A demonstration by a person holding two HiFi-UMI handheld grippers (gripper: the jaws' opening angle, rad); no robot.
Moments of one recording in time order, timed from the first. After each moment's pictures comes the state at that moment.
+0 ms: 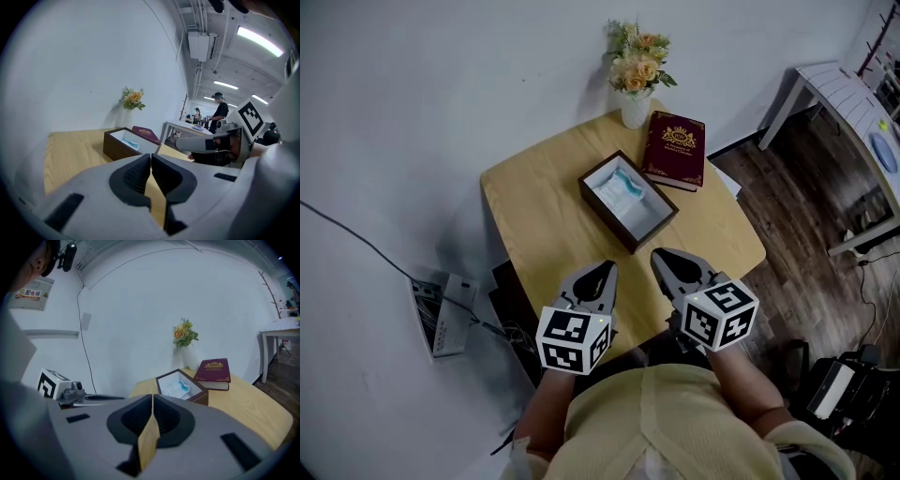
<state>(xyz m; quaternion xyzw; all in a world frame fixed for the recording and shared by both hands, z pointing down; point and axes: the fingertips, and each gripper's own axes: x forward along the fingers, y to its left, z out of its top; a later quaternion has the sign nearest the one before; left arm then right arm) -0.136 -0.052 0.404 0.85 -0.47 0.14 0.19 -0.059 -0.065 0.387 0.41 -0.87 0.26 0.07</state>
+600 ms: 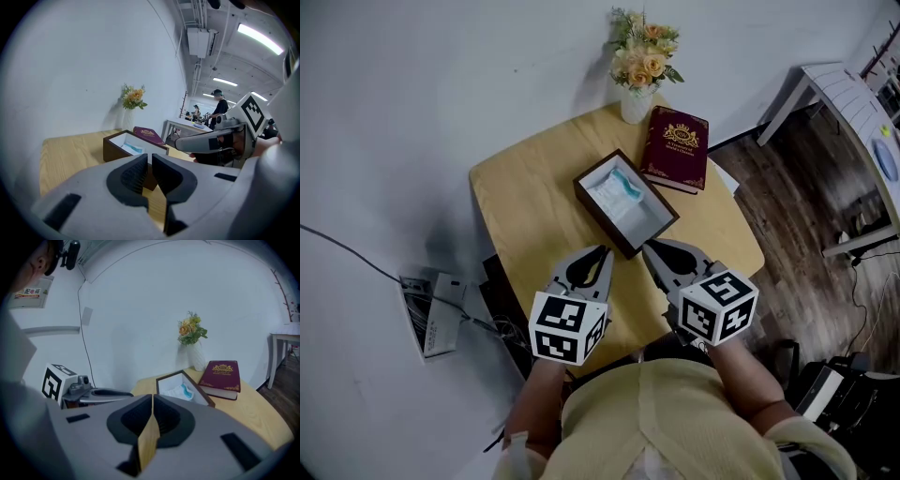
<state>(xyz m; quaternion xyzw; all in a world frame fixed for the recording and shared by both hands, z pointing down) -0.136 -0.096 0.404 0.86 -0.45 0.16 0.19 -0.072 -0.101 0.386 0.38 -0.88 0.25 0.10</state>
